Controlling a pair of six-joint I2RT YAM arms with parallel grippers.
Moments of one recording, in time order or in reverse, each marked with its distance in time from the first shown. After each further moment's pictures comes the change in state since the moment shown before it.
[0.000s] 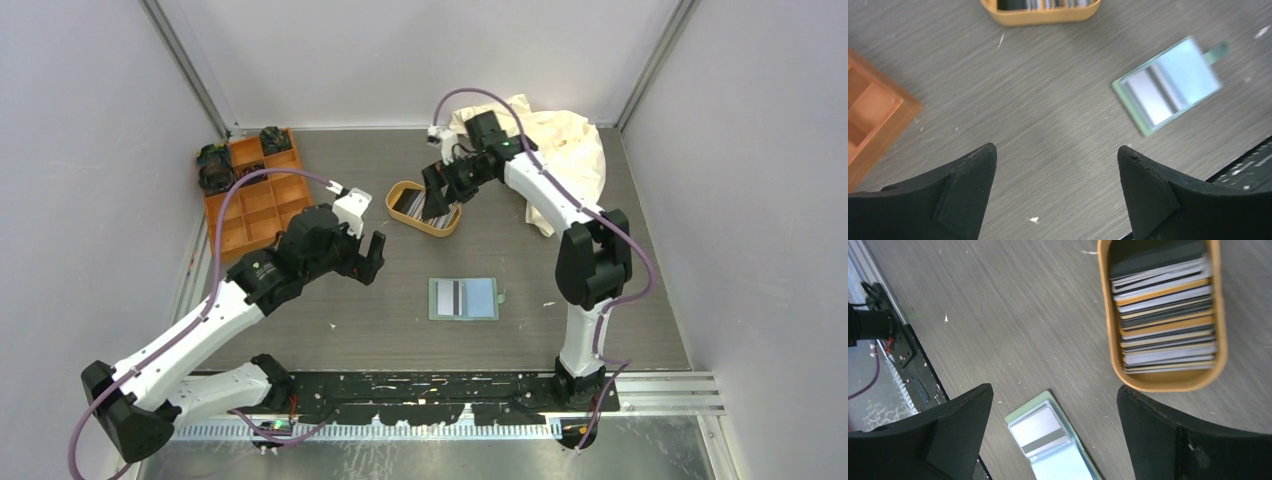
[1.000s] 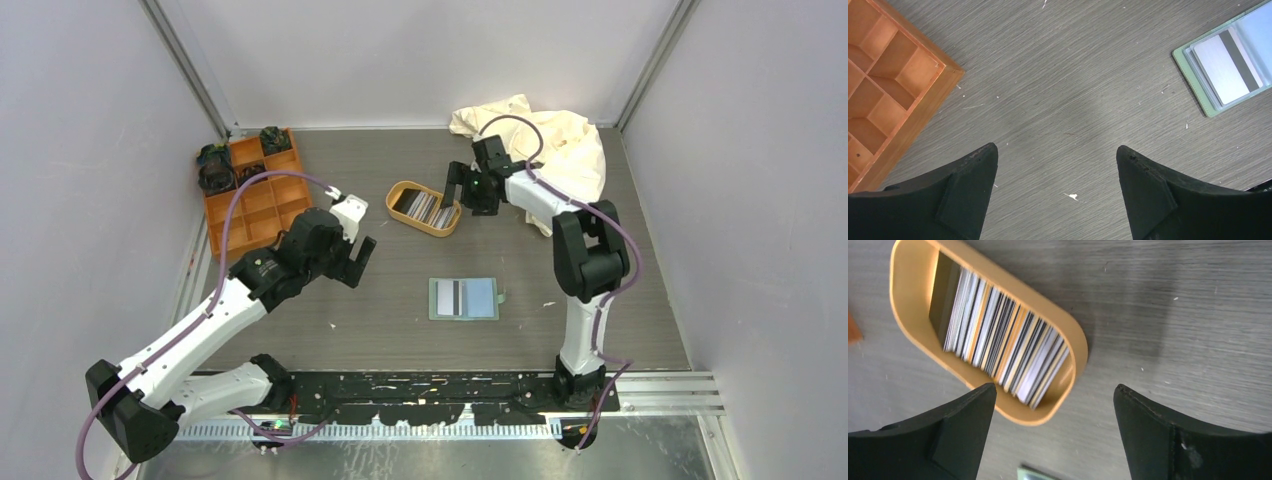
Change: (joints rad) left arm 0.064 0.033 -0.023 -0.121 -0.099 0.106; right arm -0.029 0.035 -0.268 0.348 0.469 0.615
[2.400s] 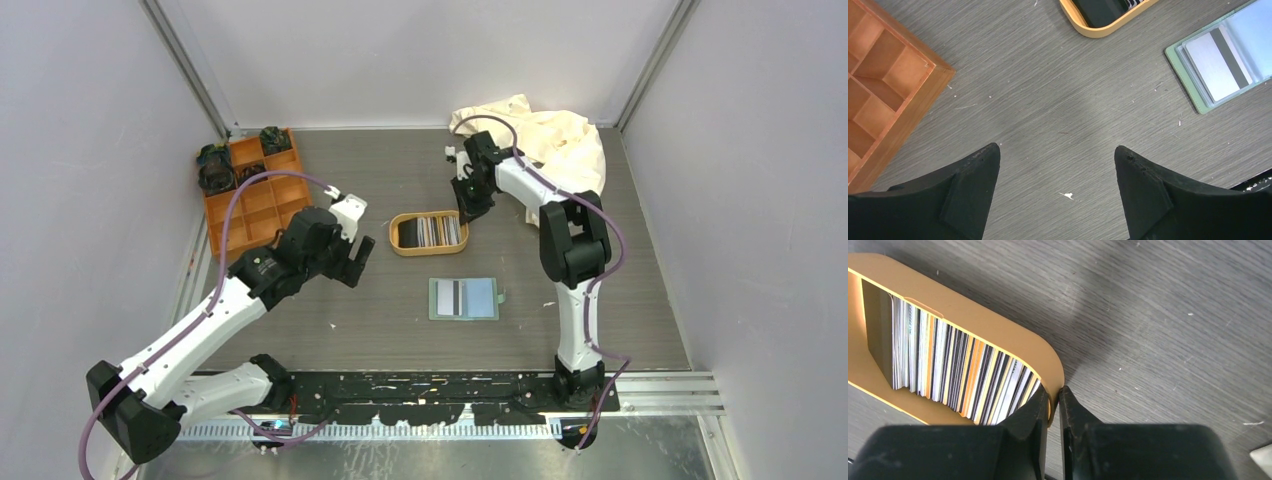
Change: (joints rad) left arm 0.024 0.001 0.000 -0.003 0.045 0.000; right arm 0.024 0.180 0.237 -0.307 -0.016 -0.430
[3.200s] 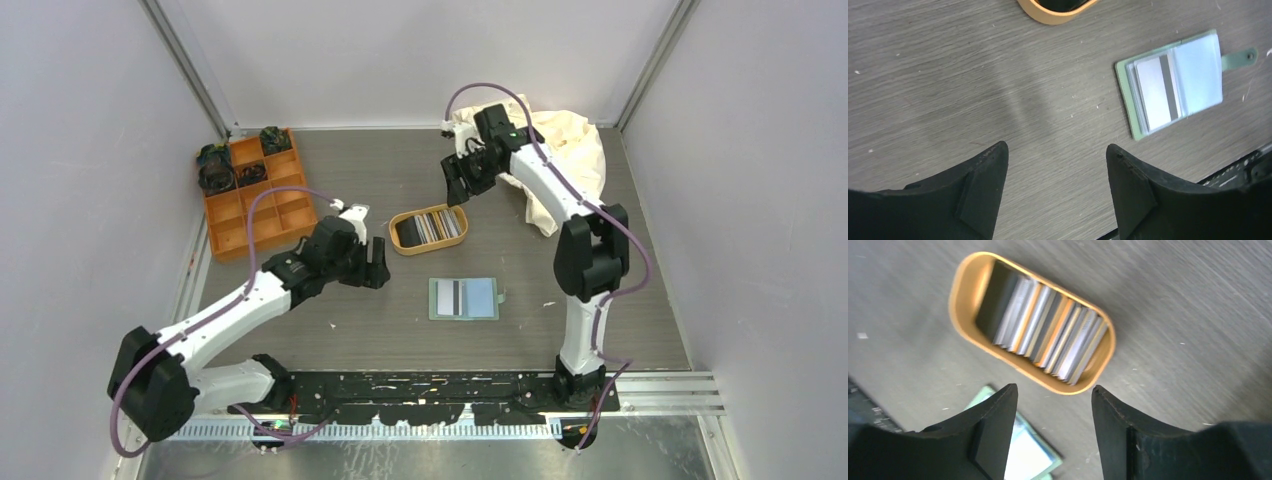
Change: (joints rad) left arm 0.013 0.105 -0.180 0.266 0.174 -0.361; right arm -0.004 -0.099 0.143 -0.129 -0.140 -0.226
